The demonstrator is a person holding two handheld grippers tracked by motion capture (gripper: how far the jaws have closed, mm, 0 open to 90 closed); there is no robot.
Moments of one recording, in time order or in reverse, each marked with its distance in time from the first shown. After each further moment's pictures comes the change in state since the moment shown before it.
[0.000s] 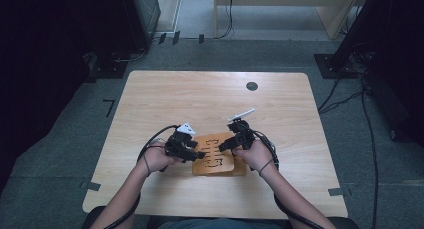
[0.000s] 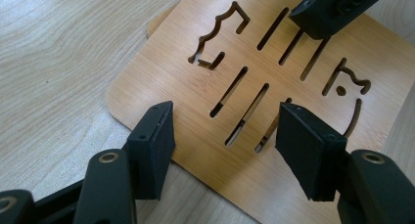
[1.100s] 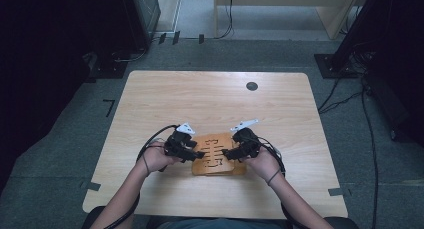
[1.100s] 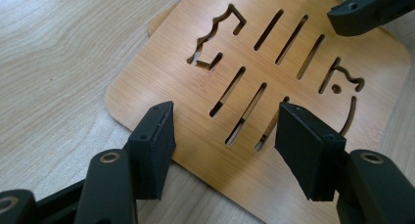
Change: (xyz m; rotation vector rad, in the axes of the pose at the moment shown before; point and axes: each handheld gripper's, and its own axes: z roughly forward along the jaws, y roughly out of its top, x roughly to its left) left arm 0.000 0.000 -0.001 0.010 0.003 0.002; right arm -0.005 -0.031 -0.005 -0.205 -0.086 -0.314
